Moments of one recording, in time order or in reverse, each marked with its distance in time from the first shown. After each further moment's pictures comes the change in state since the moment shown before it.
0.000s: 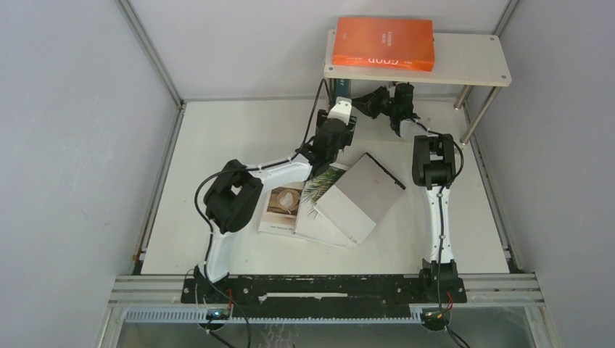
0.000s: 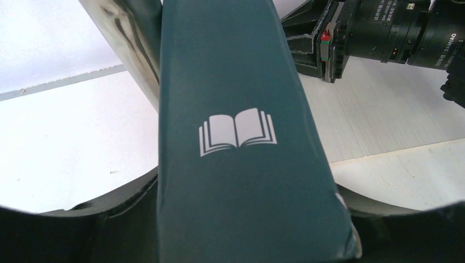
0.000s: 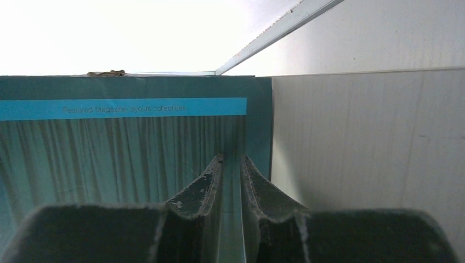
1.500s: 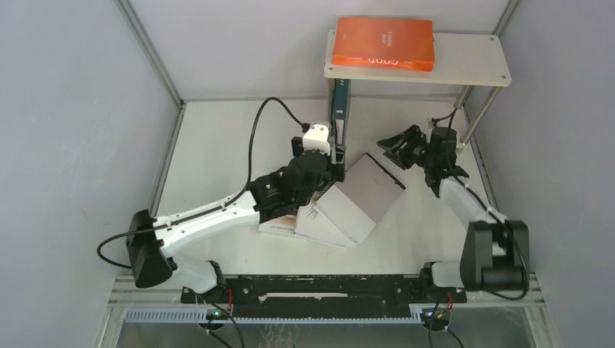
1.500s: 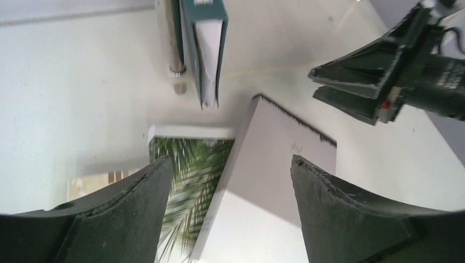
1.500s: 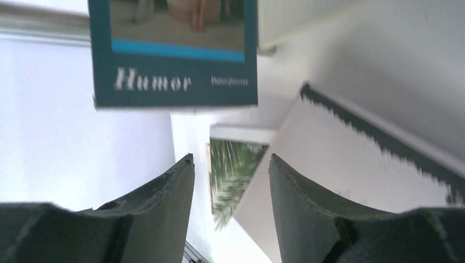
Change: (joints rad) left arm -0.286 -0.651 -0.271 -0.452 -0.132 -0.291; right arm -0.056 -1.195 -1.194 -0.175 0.205 -0.257
